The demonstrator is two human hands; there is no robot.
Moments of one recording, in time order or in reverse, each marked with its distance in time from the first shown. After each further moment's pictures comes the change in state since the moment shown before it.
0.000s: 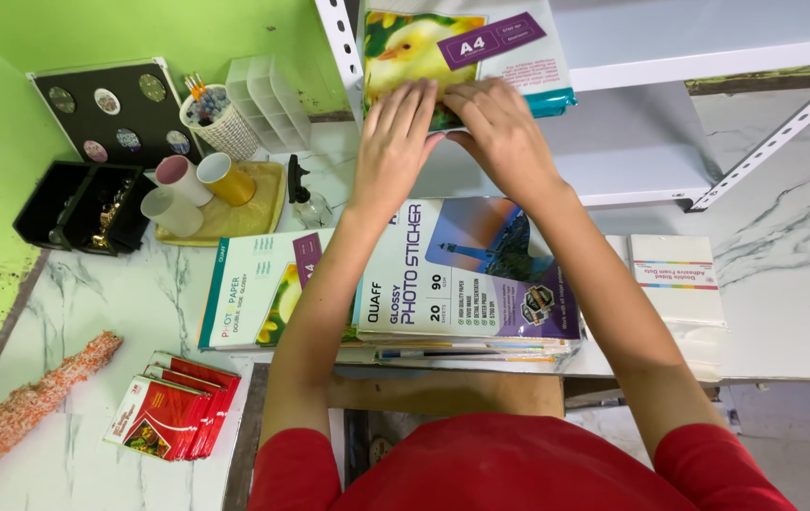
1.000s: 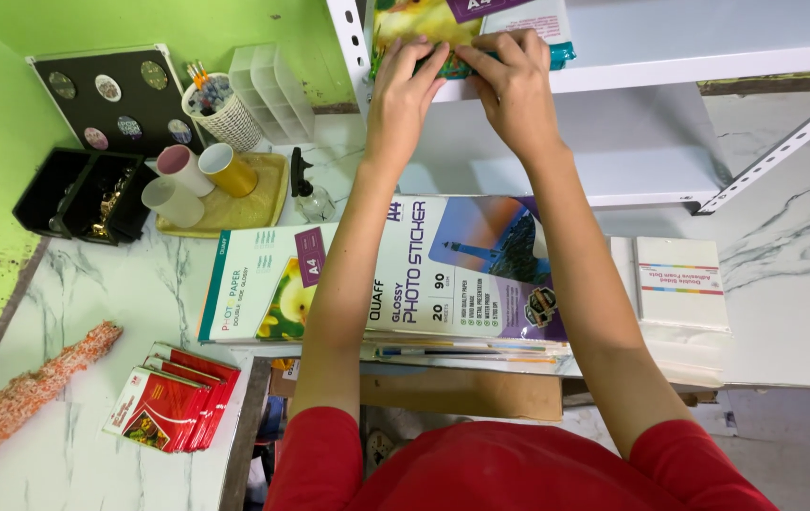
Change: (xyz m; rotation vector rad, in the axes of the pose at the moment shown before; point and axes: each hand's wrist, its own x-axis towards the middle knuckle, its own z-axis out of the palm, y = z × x) left_hand 0.027 -0.032 0.054 -0.259 0.196 -0.145; right_hand 0.006 0.059 0.047 -0.044 0.117 0.140
